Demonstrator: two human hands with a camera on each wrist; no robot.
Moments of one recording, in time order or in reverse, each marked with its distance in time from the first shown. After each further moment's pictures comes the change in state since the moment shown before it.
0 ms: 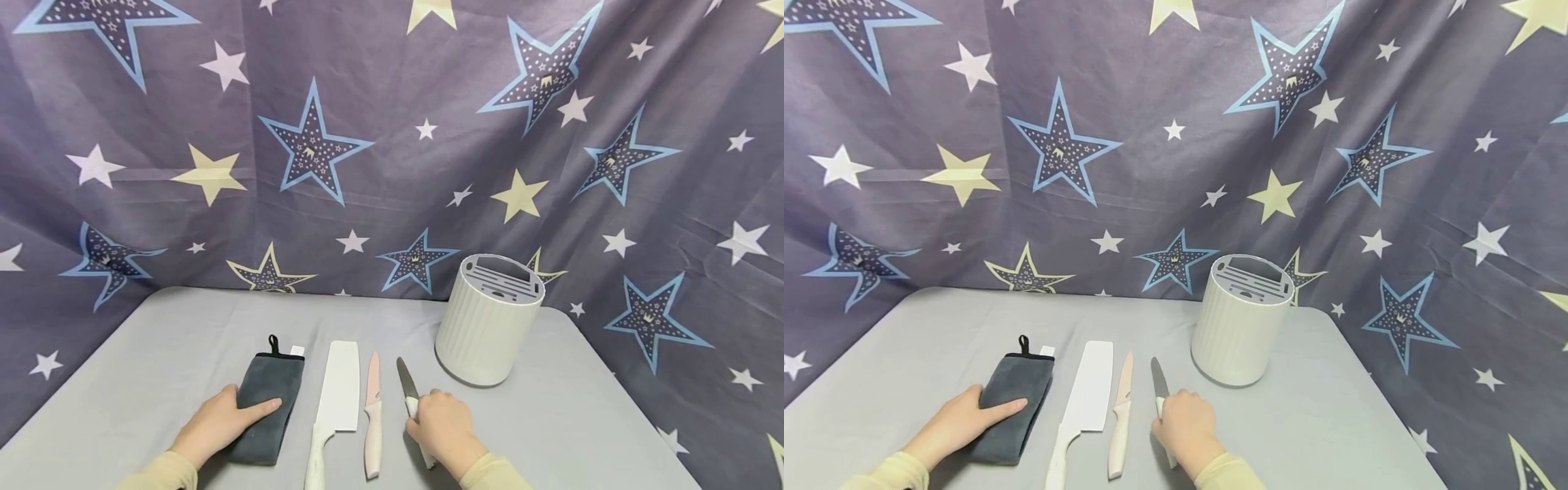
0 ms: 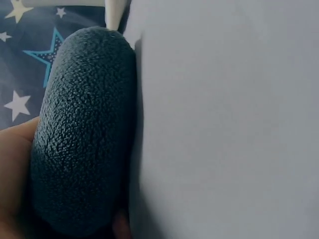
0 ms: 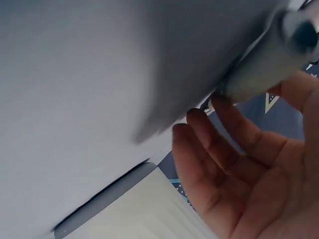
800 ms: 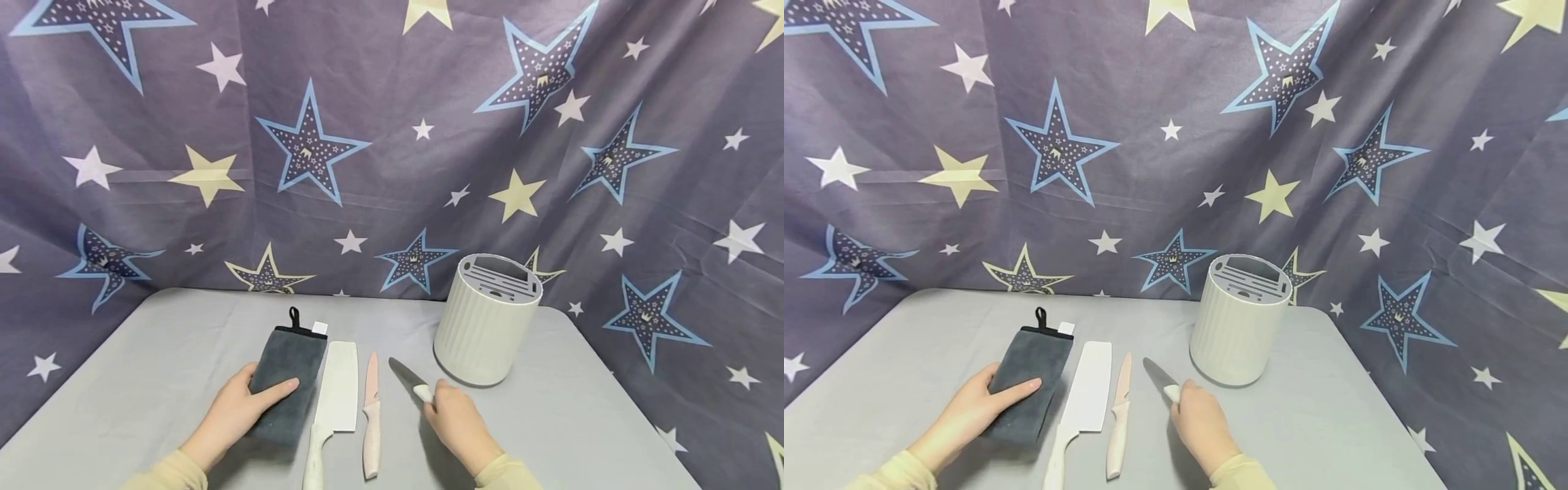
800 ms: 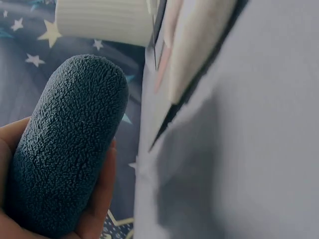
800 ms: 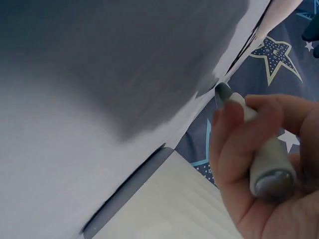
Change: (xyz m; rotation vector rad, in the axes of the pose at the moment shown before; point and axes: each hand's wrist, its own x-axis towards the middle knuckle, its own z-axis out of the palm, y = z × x) left_hand -0.017 0.048 -0.001 -0.348 0.111 0.085; right_hand -0.003 0.019 -0.009 0.244 0.115 0.036
